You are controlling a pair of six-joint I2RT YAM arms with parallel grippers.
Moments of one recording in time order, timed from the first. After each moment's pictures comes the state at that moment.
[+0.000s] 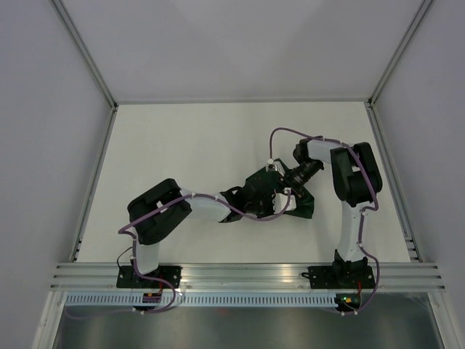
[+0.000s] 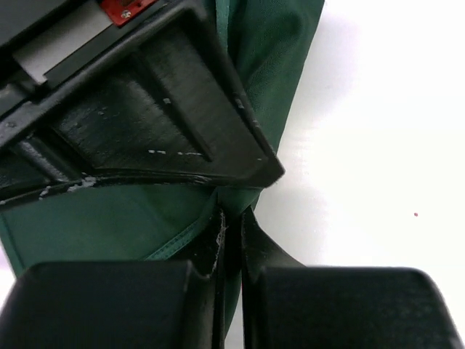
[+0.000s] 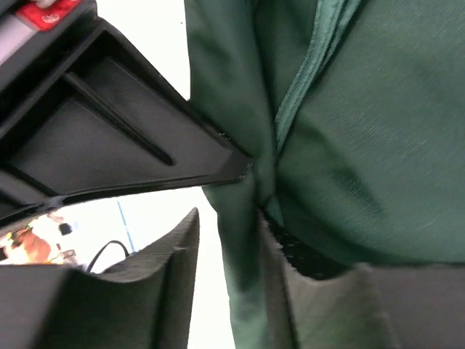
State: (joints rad) left arm -1.04 1.90 0.97 0.31 0.21 0.49; right arm 0.23 2.14 1.35 -1.23 -0.84 -0.96
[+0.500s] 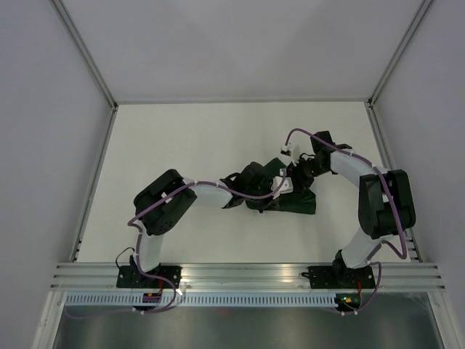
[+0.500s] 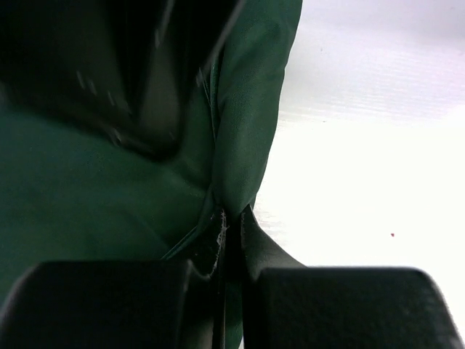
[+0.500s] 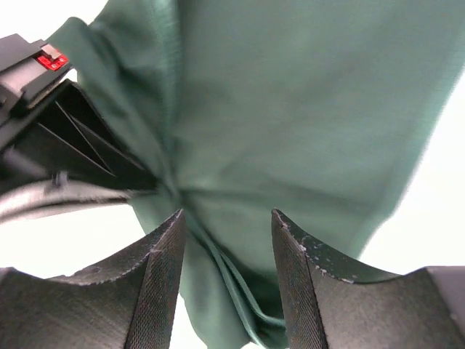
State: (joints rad) left arm -0.93 1.99 1.09 0.25 0.48 0.30; right arm 0.18 1.74 1.08 -0.68 -0.66 -0.64
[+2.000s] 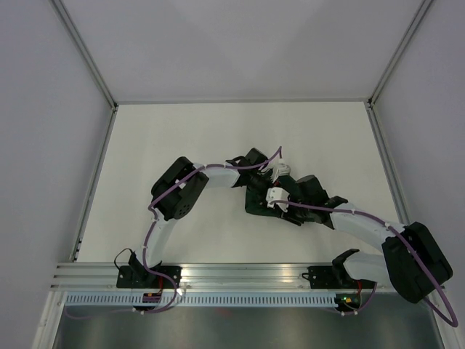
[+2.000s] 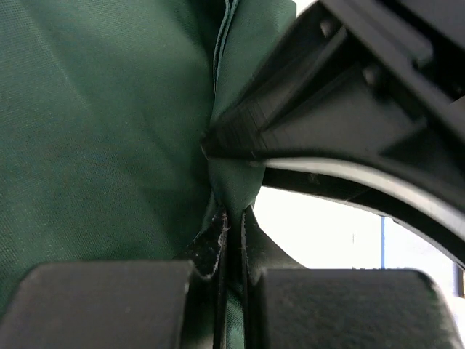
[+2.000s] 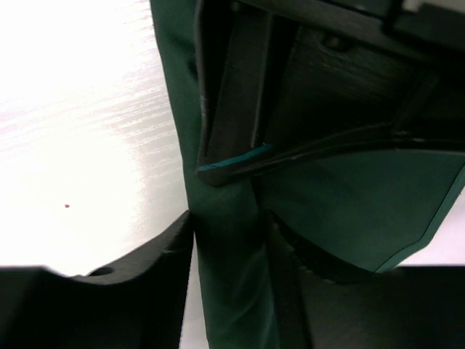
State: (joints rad) left arm -0.79 2.23 1.42 -0.15 0.97 0.04; right arm 0.50 1.21 0.47 -0.21 -0.31 -0.76
